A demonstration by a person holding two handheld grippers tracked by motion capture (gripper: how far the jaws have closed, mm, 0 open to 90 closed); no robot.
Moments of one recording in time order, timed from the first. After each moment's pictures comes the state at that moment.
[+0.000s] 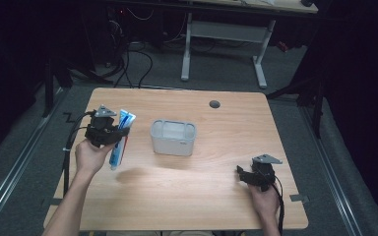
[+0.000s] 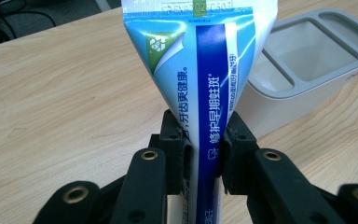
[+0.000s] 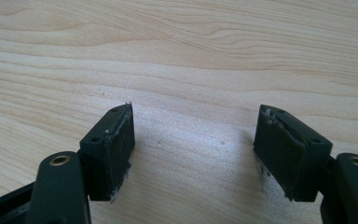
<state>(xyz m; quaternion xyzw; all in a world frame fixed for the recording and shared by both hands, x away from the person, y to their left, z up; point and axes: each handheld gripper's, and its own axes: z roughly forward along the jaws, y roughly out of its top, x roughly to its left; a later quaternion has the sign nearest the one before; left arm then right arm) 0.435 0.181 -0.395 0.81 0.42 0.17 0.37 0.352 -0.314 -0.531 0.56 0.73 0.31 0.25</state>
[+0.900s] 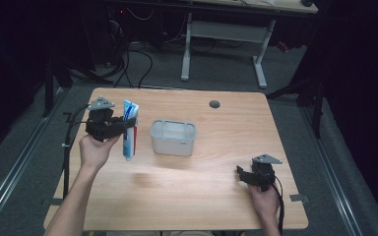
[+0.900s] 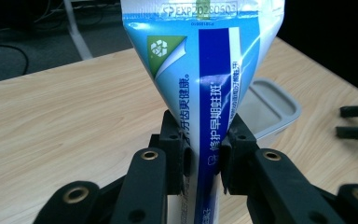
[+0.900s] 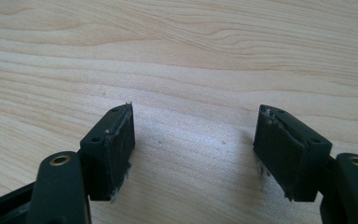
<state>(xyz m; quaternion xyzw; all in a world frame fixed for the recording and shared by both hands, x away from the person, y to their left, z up) 0.429 0.172 -0.364 0.77 0.41 0.14 0.47 0.352 -0.314 -0.531 0.56 0.73 0.31 0.25</state>
